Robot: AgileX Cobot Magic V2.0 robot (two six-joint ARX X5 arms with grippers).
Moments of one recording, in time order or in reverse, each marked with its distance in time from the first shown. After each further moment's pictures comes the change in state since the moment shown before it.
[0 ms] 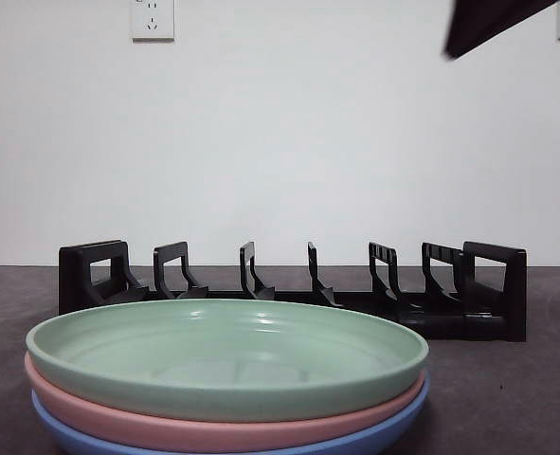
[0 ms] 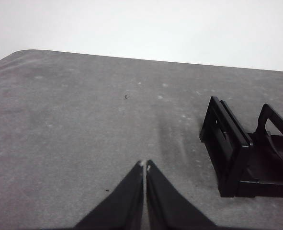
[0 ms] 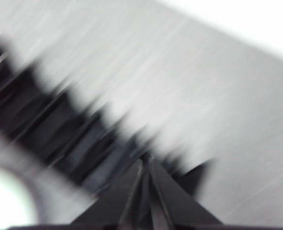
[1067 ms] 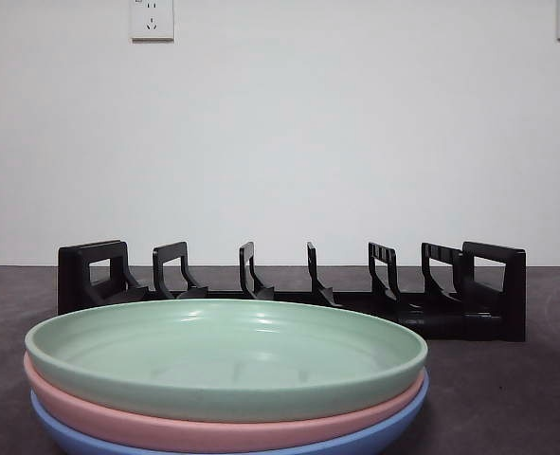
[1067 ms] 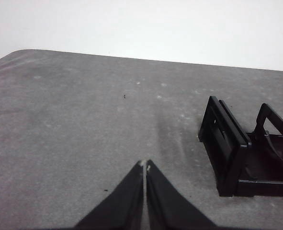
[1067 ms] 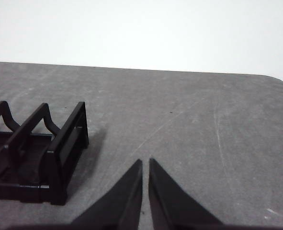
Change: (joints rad) left arm 0.000 0.000 0.000 -0.002 0.003 0.000; right arm -0.394 -1.075 -1.033 0.375 -0.027 0.087
